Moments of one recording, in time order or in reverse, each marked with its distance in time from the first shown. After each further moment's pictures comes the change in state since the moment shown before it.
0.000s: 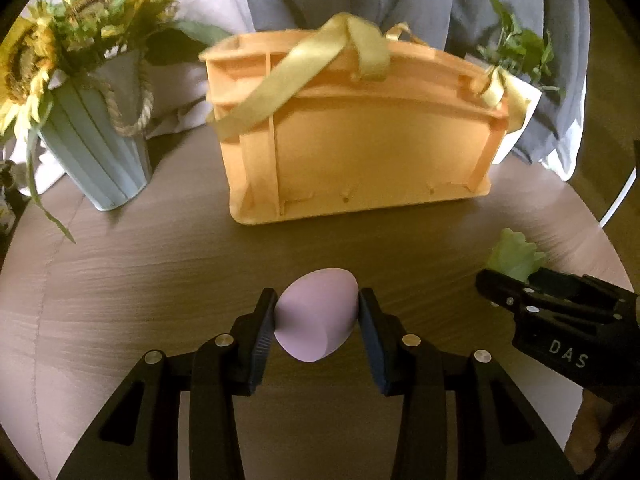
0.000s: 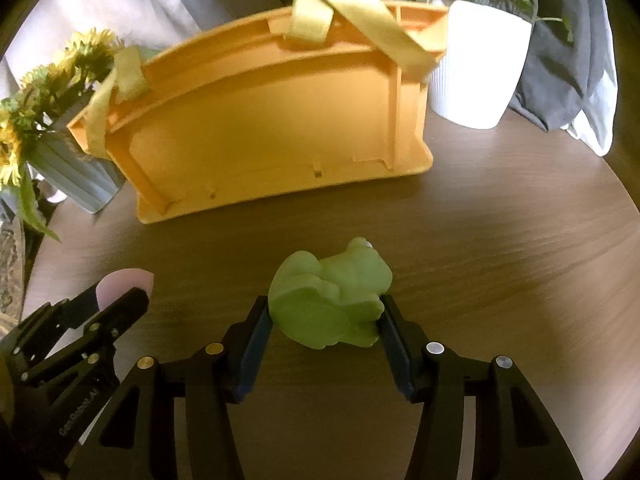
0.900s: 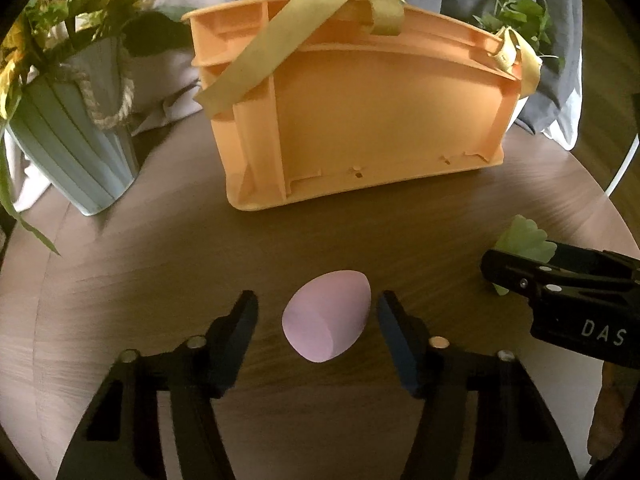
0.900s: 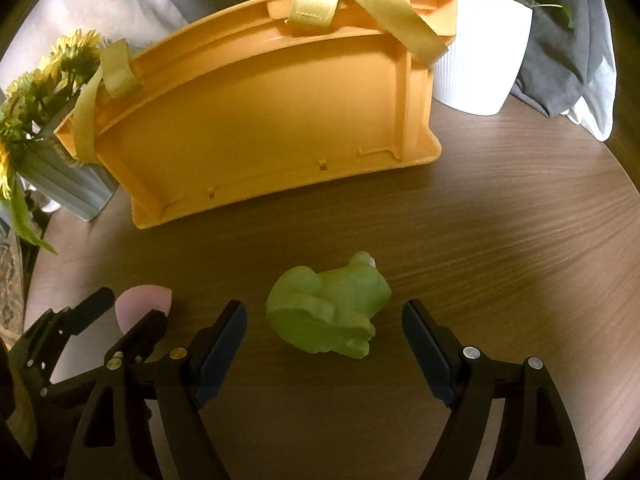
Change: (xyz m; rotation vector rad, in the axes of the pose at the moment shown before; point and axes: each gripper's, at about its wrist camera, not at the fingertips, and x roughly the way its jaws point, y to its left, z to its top) left arm 0.035 0.013 -0.005 0.084 0.057 -0.009; right arm 0.017 0.007 -0.001 0.051 0.044 -0.018
